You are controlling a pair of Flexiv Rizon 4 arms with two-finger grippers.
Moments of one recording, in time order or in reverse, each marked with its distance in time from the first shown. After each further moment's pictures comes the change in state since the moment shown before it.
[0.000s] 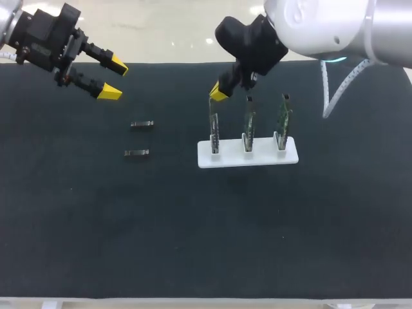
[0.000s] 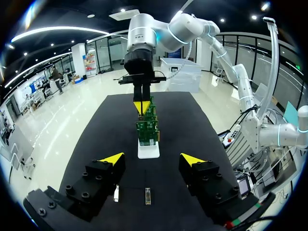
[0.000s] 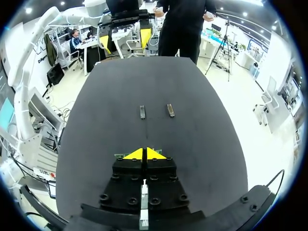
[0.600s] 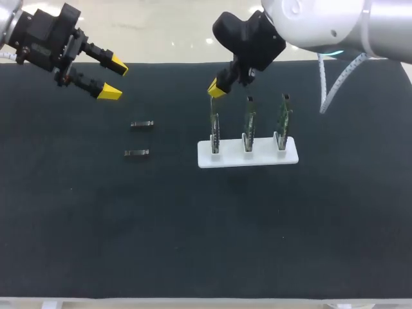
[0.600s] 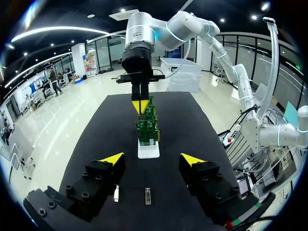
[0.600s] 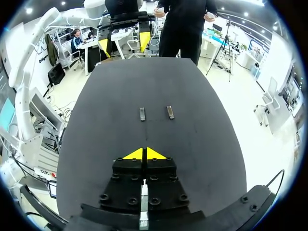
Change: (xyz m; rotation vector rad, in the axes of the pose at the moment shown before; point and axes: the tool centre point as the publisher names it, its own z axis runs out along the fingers) left arm 0.000 0.000 0.000 0.000 0.000 0.000; right arm -0.006 -0.003 0.000 -0.010 -0.002 -0.006
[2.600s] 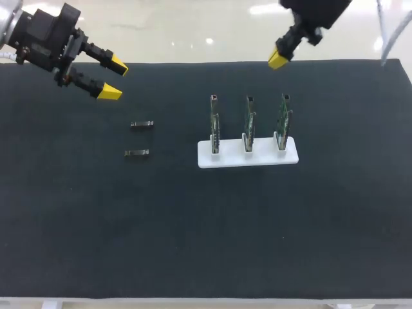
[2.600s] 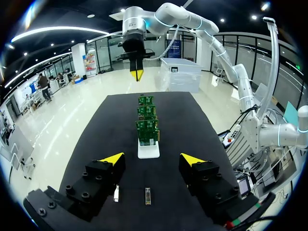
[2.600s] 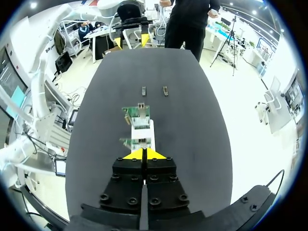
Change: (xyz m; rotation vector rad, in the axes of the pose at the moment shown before) left arm 0.000 0.000 0.000 0.000 0.000 0.000; right arm 0.063 -0.020 -0.124 -0.050 0.117 -0.047
